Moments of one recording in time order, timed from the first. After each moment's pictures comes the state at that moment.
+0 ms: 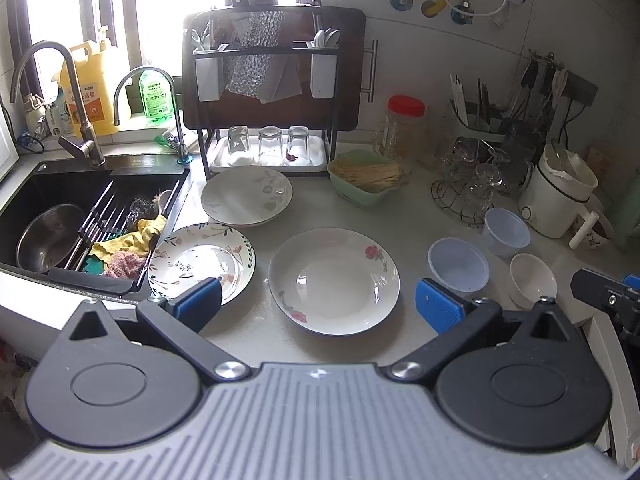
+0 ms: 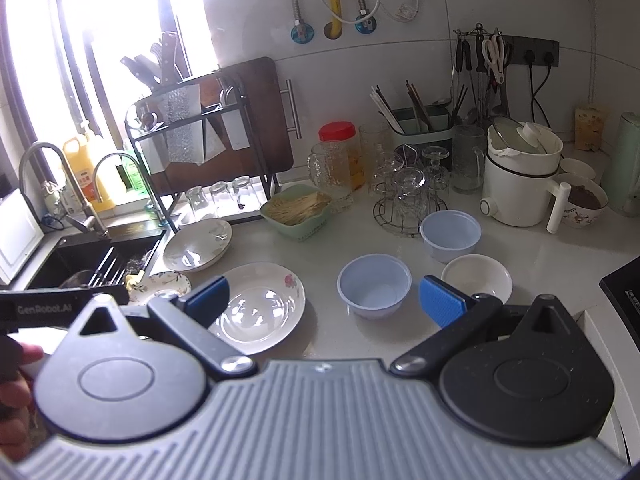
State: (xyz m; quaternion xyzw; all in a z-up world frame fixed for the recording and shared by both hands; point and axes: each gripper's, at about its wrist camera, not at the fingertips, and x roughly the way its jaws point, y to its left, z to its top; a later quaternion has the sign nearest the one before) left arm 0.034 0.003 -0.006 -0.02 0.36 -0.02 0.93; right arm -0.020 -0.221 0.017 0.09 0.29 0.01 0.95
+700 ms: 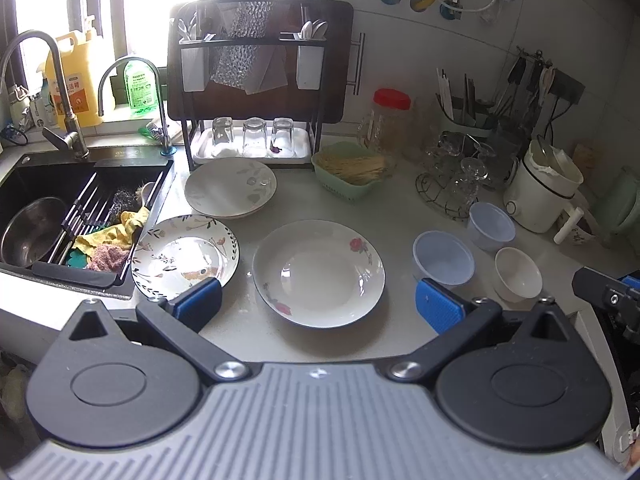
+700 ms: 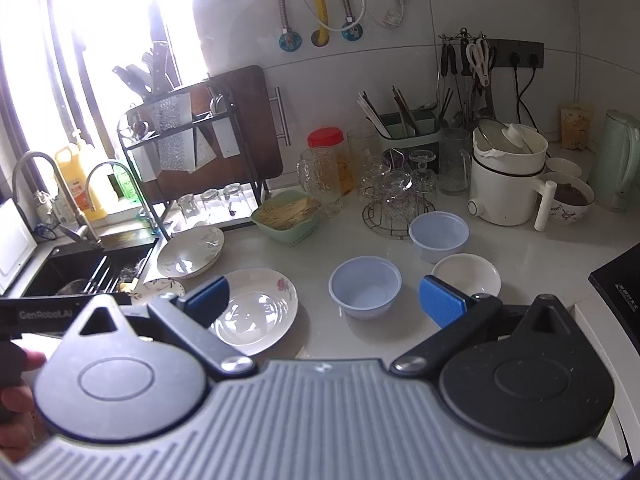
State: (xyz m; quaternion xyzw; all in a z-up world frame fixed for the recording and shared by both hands) left arm 0.038 0.007 -0.011 -0.04 0.38 -0.05 0.92; right arm -0.030 -0.224 0.020 0.10 0.29 -0.01 0.95
